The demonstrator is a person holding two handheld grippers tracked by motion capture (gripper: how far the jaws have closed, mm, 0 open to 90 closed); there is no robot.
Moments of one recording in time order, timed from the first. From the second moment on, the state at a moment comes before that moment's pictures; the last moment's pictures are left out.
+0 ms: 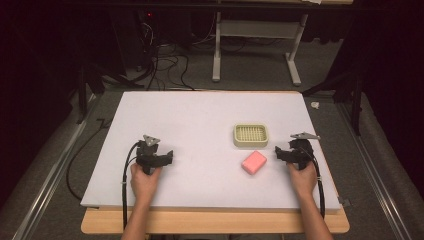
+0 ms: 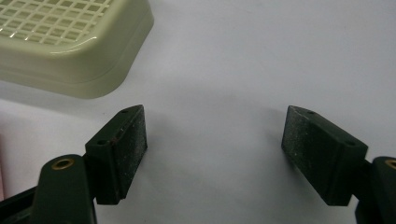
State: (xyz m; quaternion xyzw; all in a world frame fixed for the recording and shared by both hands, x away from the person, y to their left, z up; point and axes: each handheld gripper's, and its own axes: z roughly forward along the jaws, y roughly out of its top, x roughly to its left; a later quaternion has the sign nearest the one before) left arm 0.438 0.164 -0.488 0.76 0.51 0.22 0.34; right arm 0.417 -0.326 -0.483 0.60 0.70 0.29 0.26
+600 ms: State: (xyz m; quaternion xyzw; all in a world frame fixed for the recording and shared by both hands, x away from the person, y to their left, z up) left arm 0.438 0.164 -0.488 0.76 0.51 0.22 0.34; right arm 0.417 -0.326 -0.483 0.60 0.70 0.29 0.26
